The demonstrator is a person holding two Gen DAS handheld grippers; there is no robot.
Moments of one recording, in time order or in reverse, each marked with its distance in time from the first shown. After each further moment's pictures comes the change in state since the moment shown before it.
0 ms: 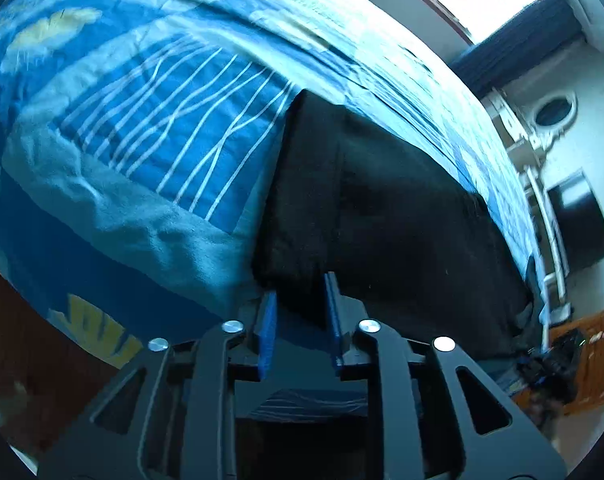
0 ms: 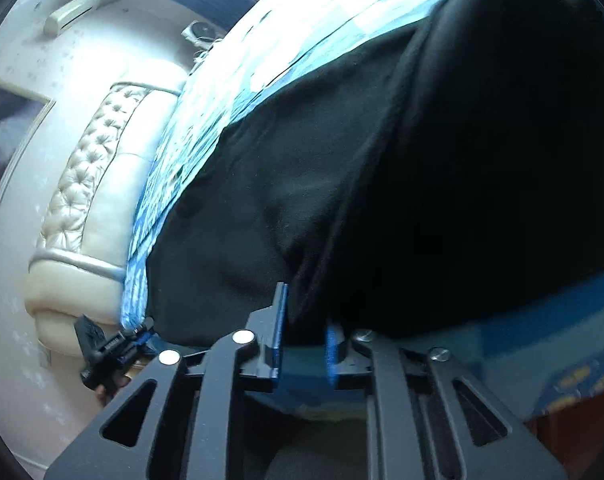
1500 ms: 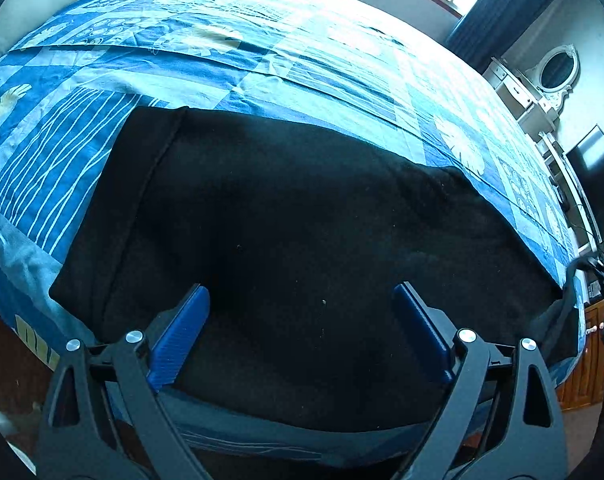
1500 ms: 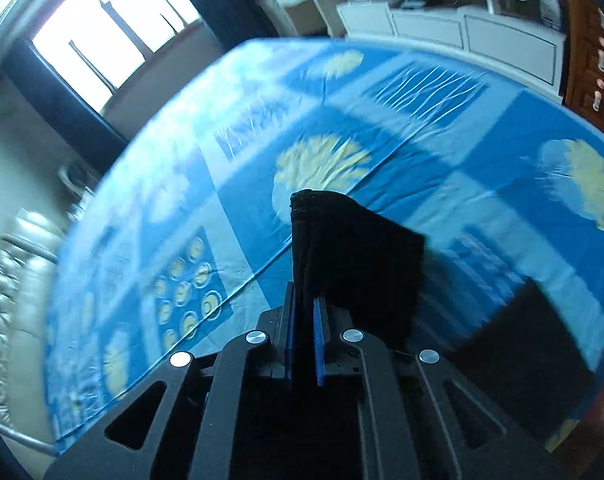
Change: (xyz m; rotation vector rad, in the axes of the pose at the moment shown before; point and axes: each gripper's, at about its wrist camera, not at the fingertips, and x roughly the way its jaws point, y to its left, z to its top) left arm 0.054 -0.126 -0.001 0.112 -0.025 0.114; right arm -0.197 -0.135 0.210 0.211 -0.522 -0.414
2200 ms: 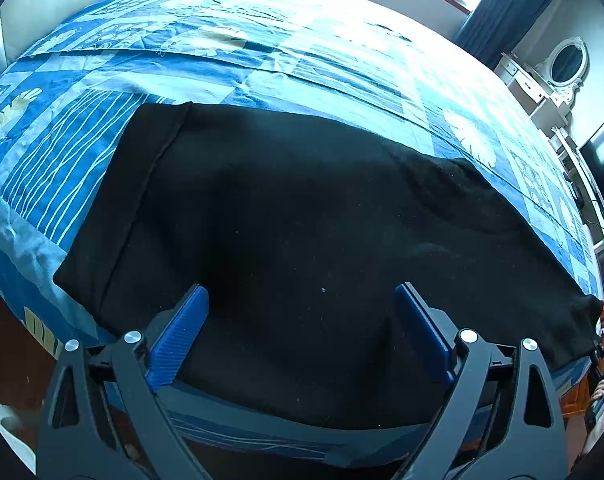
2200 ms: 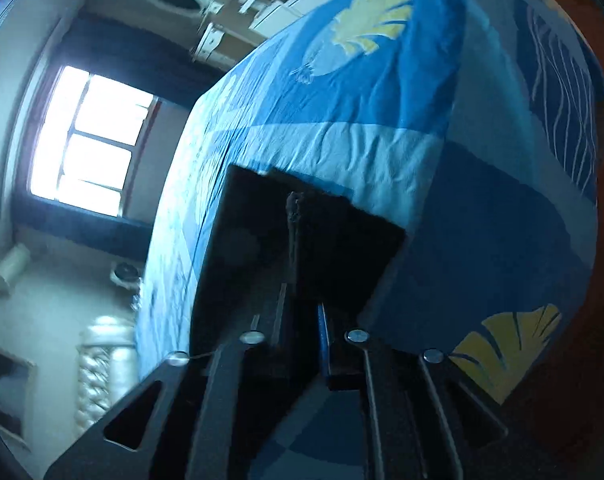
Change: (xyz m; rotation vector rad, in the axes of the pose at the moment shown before) left arm 0.001 -0.010 -0.008 0.010 -0.007 0.067; right arm -0.020 -0.183 -0.083 0.473 0.004 0.203
